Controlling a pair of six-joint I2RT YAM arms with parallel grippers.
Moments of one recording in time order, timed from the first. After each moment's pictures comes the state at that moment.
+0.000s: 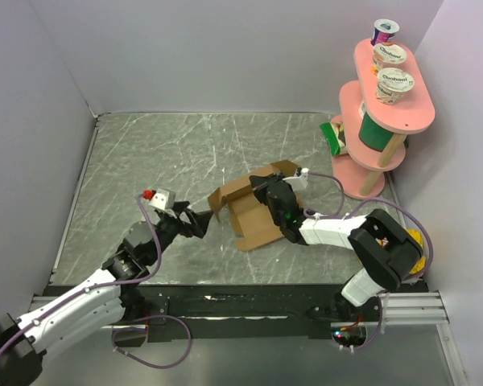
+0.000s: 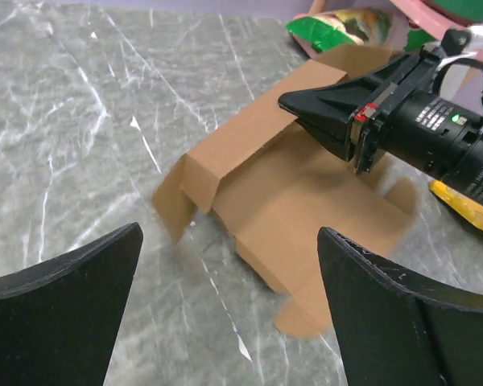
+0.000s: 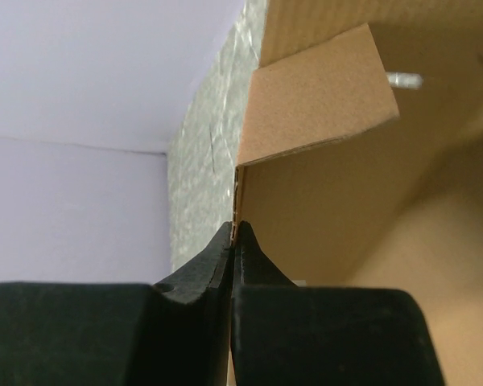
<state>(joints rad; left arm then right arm) -0.77 0.65 0.28 0.33 -0.23 -0.35 0.74 1.54 0.67 0.60 0.53 1.27</state>
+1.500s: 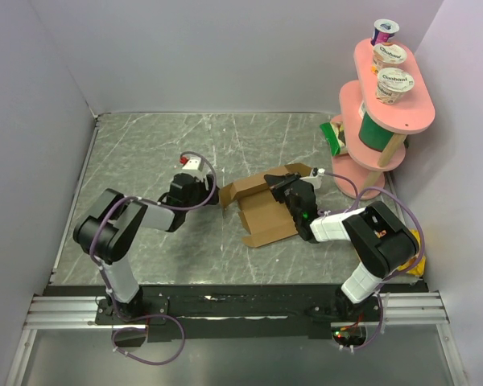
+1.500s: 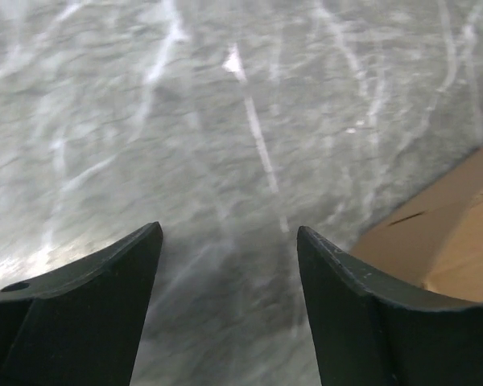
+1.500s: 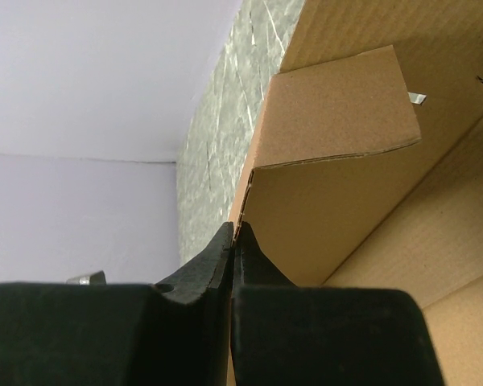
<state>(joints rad) -0.46 1.76 0.66 0.68 -0.01 -0.36 0.51 1.63 0.54 0.88 0.26 1.27</state>
